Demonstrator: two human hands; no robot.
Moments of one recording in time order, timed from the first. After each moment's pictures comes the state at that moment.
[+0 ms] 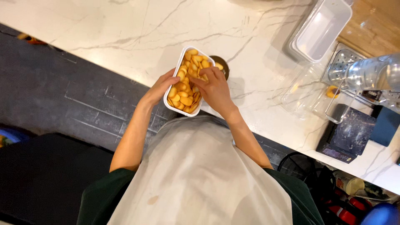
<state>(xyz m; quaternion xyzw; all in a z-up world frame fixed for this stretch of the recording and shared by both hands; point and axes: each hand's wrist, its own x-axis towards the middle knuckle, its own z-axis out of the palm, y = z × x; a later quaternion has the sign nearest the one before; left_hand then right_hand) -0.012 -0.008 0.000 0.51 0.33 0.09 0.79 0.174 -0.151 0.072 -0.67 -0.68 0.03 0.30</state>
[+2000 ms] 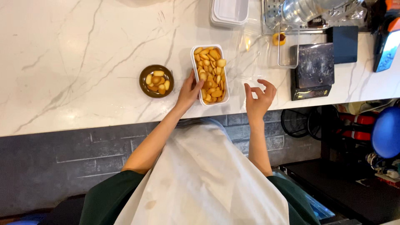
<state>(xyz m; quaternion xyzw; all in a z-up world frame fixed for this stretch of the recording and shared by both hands) 0.188 -0.155 -0.067 0.67 0.24 0.02 0.70 0.281 -0.391 0.029 -0.91 -0.20 -0.17 0.32</state>
